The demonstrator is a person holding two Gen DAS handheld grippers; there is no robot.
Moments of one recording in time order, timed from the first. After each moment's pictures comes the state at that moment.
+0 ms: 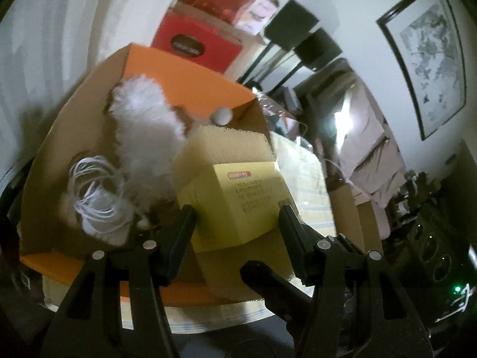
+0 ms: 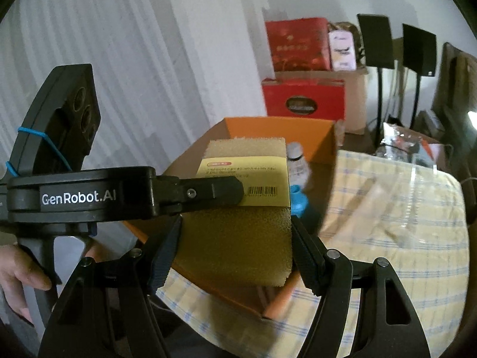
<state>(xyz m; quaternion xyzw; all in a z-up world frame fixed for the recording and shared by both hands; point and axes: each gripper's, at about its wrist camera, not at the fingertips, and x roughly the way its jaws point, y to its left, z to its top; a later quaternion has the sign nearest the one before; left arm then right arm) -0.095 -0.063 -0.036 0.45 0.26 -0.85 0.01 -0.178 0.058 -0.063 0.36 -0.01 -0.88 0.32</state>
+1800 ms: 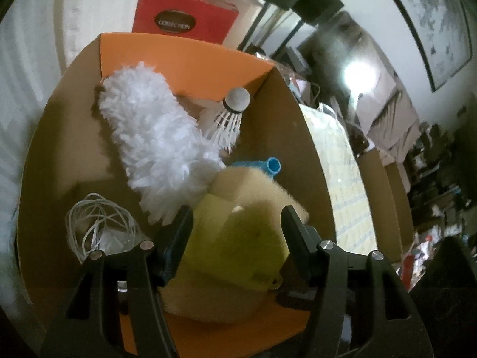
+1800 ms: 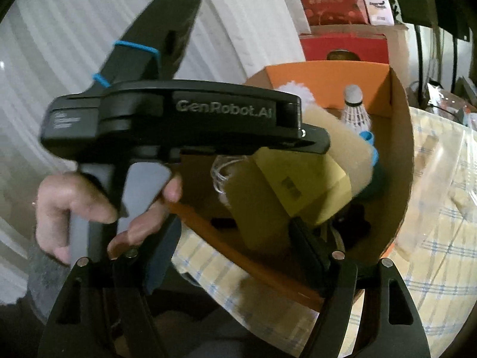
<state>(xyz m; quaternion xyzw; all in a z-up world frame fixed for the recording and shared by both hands) -0.149 -0.073 -0.062 0.53 0.18 -0.83 -0.02 -0.177 0.025 -0.100 0.43 -0.05 -0.80 0.41</state>
